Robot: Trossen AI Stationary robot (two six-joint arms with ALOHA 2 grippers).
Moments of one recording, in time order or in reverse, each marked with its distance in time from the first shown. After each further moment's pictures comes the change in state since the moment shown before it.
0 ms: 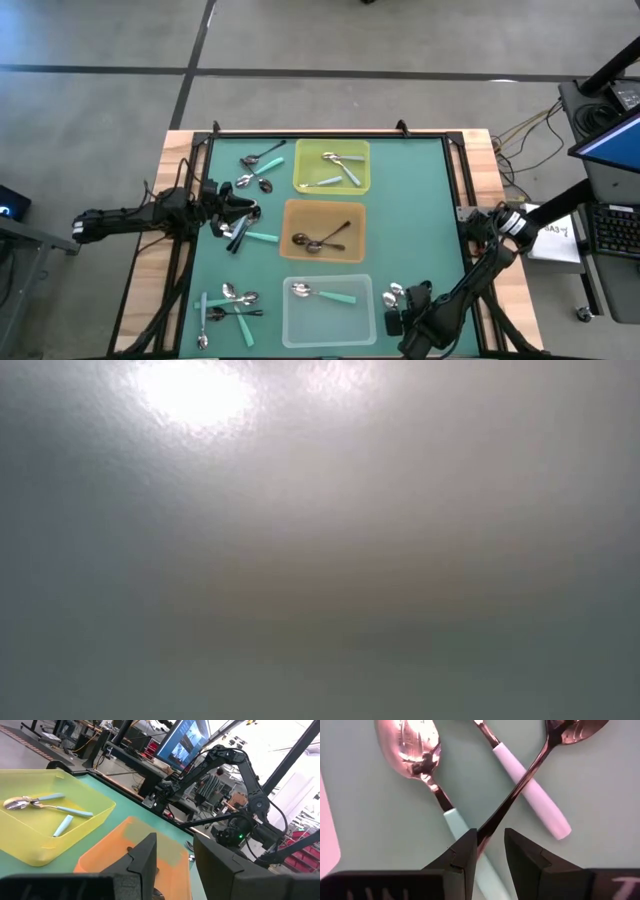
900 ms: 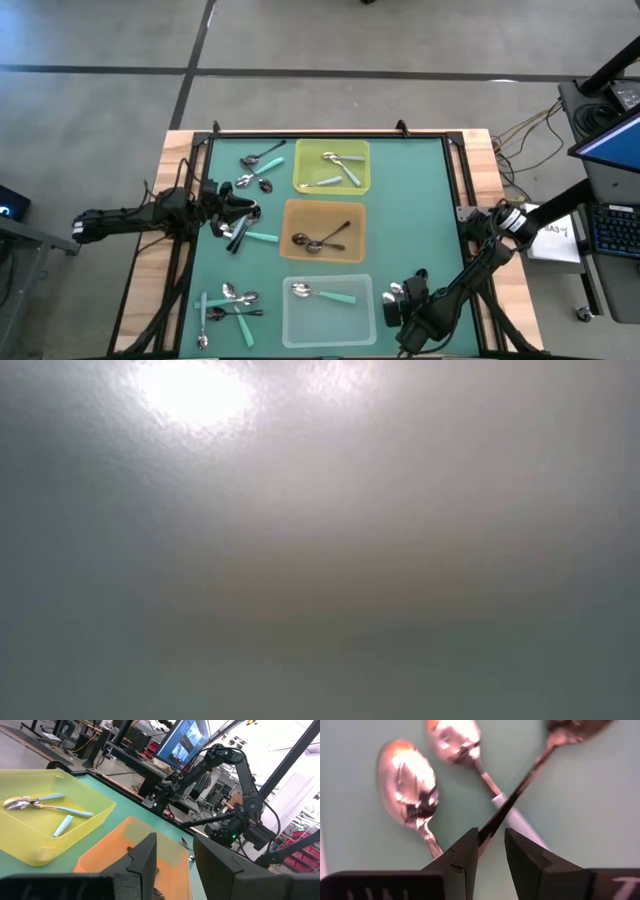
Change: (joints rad) left arm 0.000 0.000 0.000 0.000 0.000 0.000; right arm -0.026 -0.002 -0.081 0.038 0.050 -0.103
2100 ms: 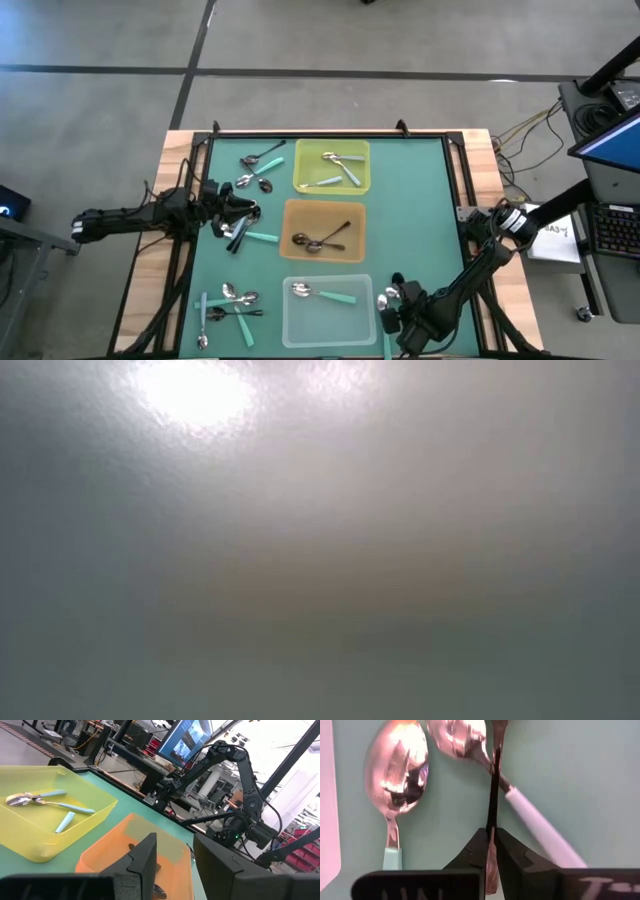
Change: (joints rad) left arm 0.000 0.010 0.000 -0.008 0.000 0.000; right arm 0.002 -0.017 -0.033 0.094 0.049 -0.061
